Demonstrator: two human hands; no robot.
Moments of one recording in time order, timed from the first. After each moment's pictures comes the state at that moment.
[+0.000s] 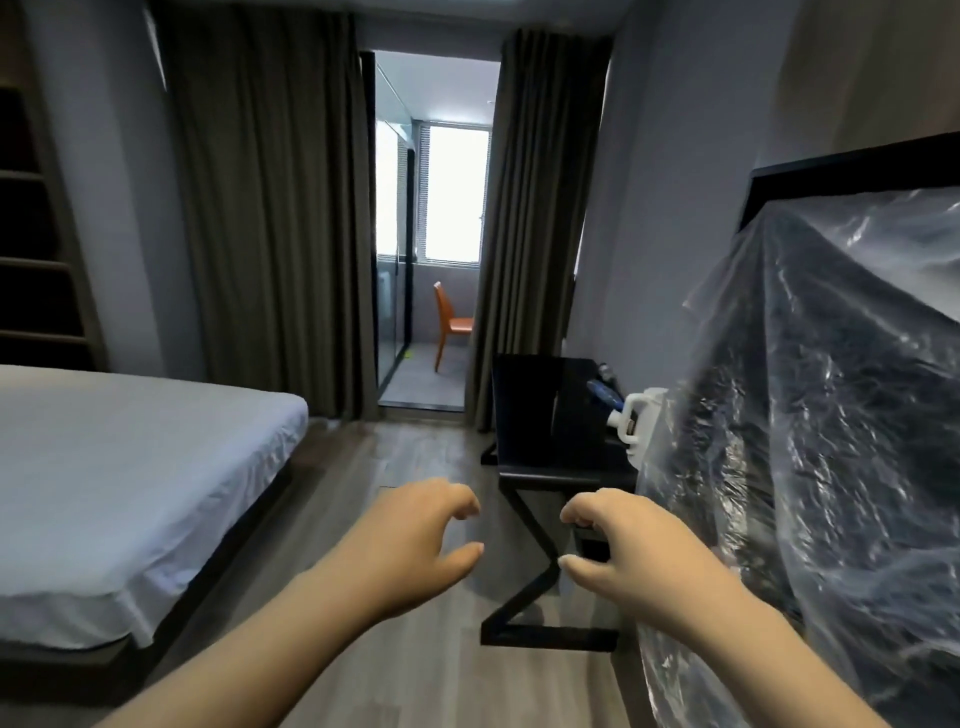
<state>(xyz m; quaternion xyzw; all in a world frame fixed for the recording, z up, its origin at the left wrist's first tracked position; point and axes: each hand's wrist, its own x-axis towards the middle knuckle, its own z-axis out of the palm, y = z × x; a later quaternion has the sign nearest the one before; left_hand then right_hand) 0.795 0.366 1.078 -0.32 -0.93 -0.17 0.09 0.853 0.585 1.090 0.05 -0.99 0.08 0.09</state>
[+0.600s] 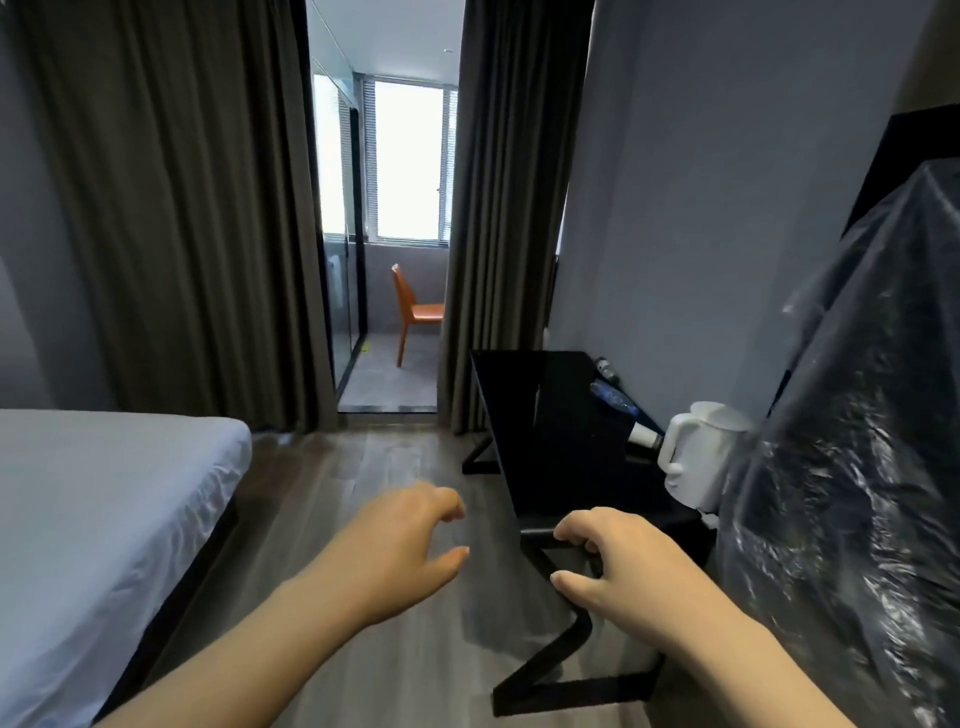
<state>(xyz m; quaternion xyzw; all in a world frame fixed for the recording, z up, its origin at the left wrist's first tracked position) 0.437 0.338 1.059 -0.36 -0.92 -0.17 0.05 0.522 0.554 1.056 -0.03 -0.99 0.12 0.04</state>
